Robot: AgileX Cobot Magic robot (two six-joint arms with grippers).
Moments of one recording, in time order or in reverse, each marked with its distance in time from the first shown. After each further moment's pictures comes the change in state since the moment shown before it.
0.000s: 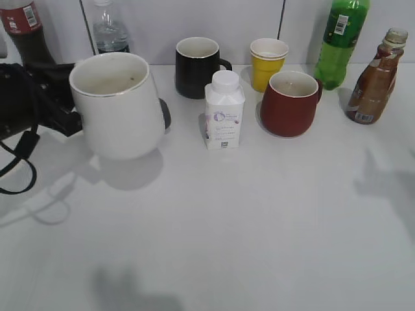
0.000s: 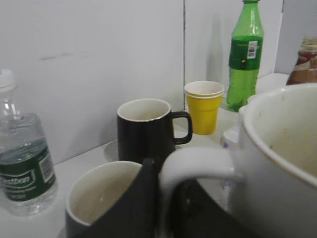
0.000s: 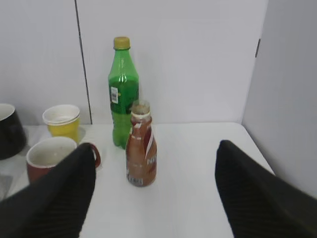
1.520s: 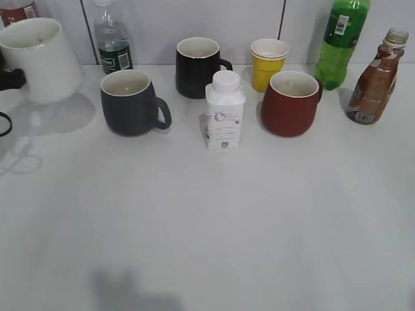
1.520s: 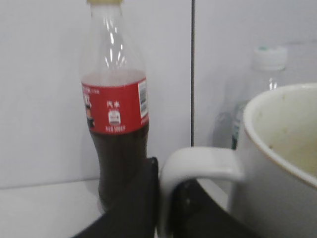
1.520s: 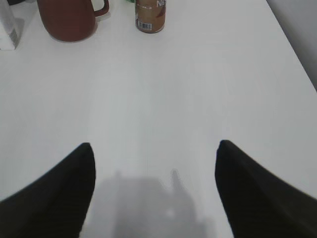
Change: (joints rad) left arm 0.215 0.193 -0.118 -0.439 -0.056 0.237; right arm 0.000 -0.682 -0.043 -0.027 1.115 -0.003
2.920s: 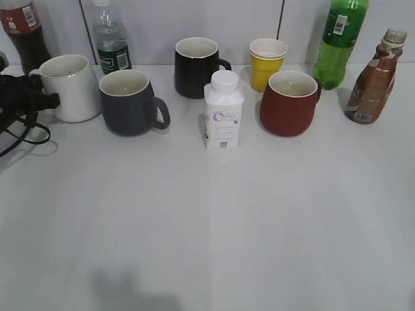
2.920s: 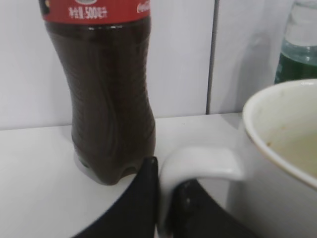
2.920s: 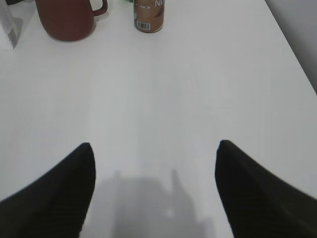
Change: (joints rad) left arm 0.000 0.384 -0.273 -0.015 0.035 -0.006; right arm 0.000 0.000 0.000 -0.001 0.000 0.000
